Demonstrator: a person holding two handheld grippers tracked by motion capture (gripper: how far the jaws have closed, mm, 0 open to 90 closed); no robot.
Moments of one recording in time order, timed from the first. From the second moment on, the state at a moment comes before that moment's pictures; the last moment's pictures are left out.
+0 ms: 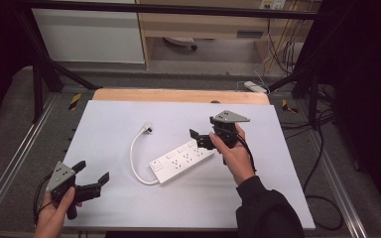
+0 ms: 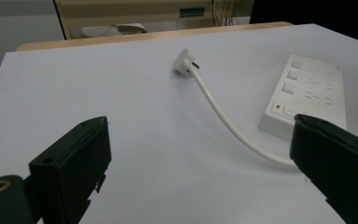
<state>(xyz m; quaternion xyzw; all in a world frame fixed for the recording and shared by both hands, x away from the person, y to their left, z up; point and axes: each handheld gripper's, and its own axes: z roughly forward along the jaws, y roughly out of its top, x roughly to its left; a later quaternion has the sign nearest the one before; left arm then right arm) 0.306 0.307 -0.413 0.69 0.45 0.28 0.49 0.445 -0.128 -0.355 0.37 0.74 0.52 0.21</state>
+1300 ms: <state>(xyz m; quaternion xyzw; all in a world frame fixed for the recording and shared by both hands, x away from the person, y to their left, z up) 0.306 0.307 -0.413 0.70 0.44 0.27 0.50 0.387 -0.223 -0.340 0.39 0.69 0.54 0.28</state>
